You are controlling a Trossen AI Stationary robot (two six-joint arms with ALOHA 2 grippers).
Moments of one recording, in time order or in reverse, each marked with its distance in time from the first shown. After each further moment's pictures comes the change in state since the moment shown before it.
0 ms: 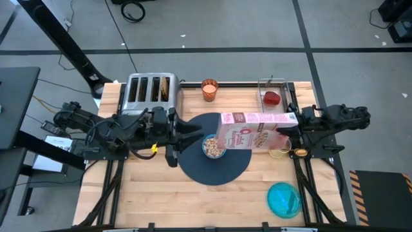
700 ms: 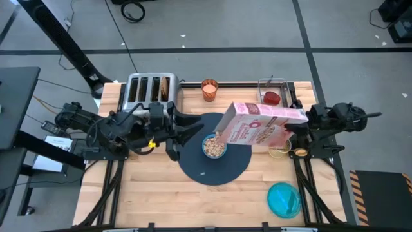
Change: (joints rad) left arm 0.008 0.016 0.000 0.147 -0.053 0.083; right arm 0.000 -0.085 -0.043 0.179 -0.030 -0.074
